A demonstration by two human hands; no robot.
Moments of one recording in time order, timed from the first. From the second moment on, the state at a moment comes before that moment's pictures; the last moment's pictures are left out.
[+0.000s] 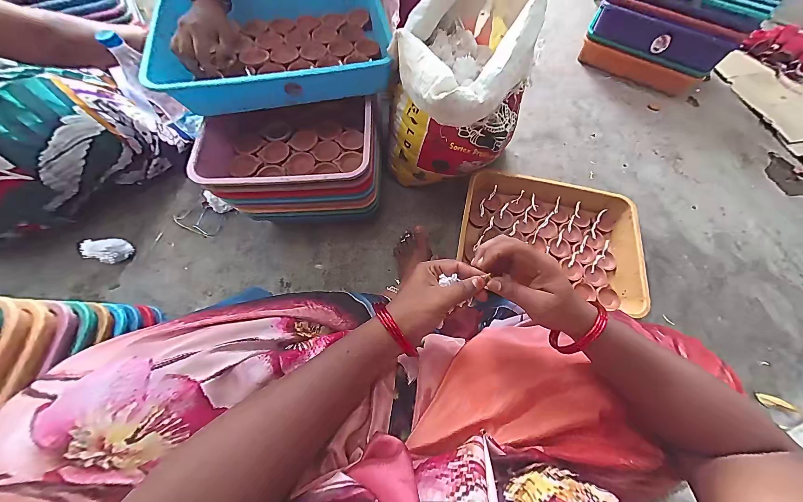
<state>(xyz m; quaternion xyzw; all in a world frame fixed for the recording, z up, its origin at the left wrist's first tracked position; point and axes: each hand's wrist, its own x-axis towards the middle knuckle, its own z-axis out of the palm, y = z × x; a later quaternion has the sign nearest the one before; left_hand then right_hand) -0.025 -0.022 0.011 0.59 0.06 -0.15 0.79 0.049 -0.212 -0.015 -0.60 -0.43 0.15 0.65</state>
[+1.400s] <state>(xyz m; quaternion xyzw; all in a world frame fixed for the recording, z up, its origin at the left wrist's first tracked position) -0.032 -0.021 -0.021 0.88 -0.07 -0.07 0.47 0.173 -0.346 -0.141 -0.93 -0.14 0.32 -0.08</state>
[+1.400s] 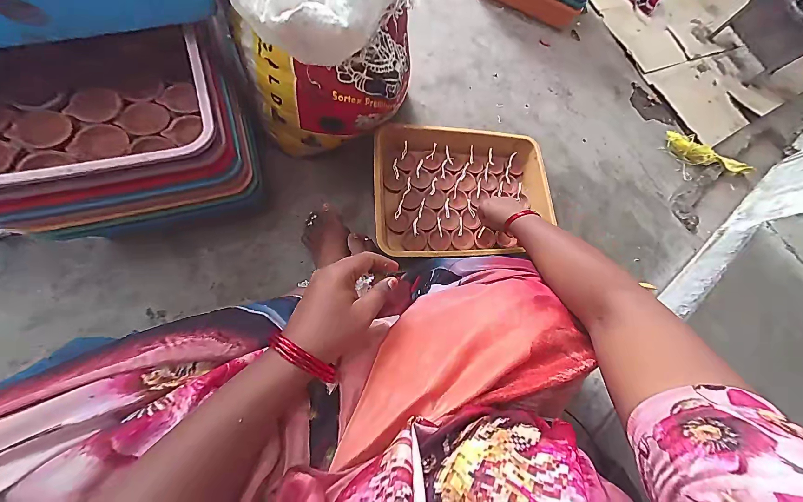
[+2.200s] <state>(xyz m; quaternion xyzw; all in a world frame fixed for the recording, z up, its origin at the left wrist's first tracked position) -0.030 -0.028 -0.013 0.60 0.06 -0.11 0.79 0.138 -0.296 -0.043 -0.89 -0.22 0.03 0.39</state>
